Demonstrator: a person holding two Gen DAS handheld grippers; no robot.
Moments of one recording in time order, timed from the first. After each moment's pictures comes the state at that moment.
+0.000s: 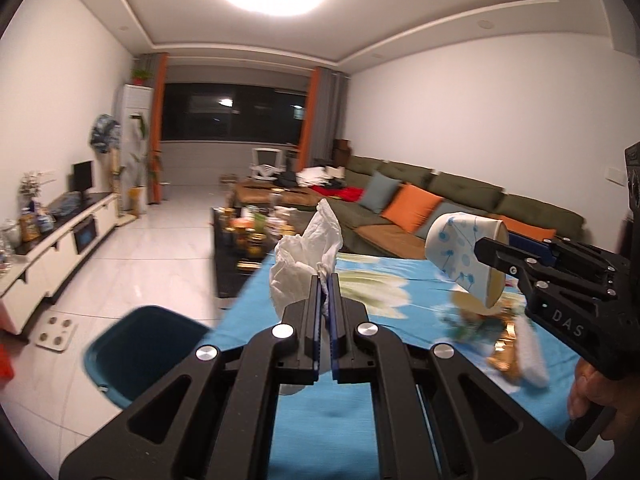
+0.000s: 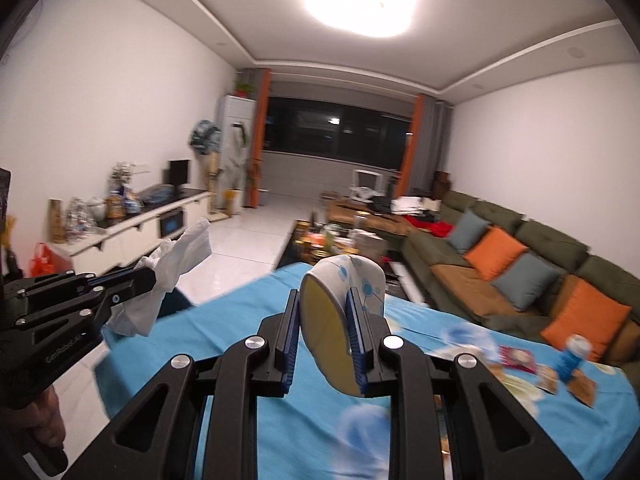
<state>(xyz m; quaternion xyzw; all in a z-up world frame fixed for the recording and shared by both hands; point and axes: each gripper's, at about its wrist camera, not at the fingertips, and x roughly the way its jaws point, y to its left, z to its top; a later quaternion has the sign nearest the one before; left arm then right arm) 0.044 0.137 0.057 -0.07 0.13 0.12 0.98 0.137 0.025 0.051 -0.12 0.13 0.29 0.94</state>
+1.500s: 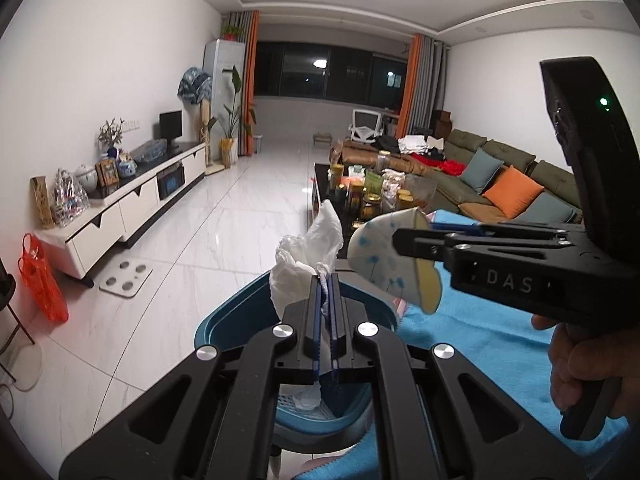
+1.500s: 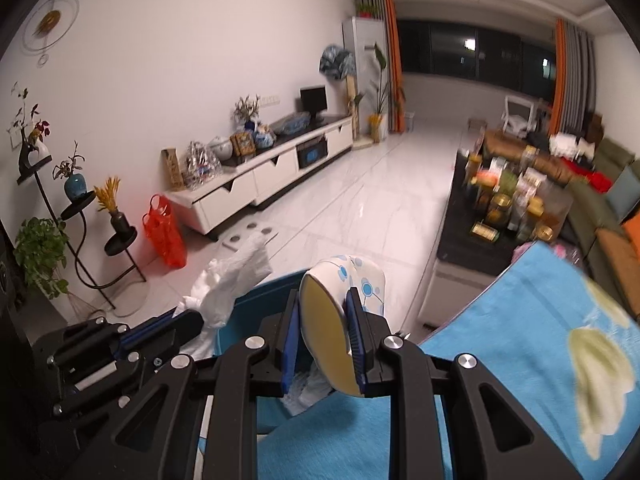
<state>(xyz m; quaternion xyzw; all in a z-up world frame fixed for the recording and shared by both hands) 0.050 0.332 0.005 -0.12 0.21 0.27 0.93 0.210 0.272 -0.002 -0.13 0.31 0.51 0.79</state>
